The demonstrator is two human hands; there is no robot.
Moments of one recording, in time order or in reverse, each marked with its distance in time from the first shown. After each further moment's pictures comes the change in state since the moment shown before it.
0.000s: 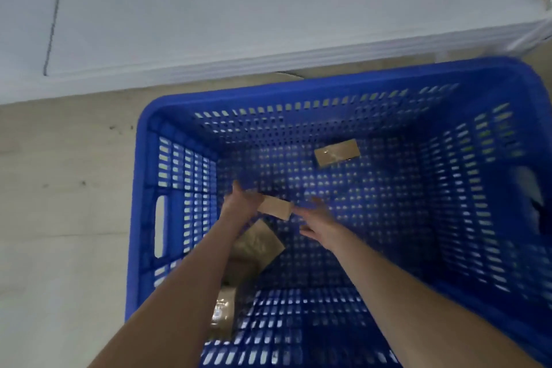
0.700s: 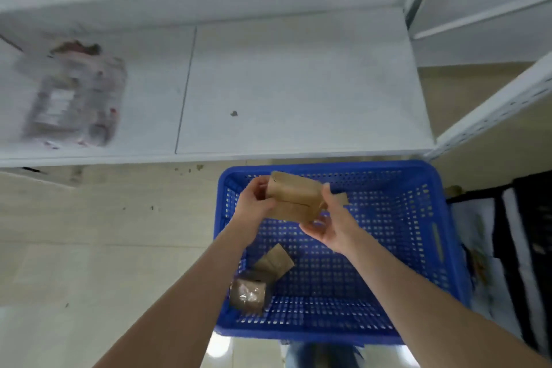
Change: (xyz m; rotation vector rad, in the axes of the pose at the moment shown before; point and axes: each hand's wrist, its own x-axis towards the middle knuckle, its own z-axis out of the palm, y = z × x) left_hand -0.239 0.097 -0.165 -0.704 -0.055 0.387; right_hand -0.254 -0.118 -0.021 0.562 -0.198 -0.105
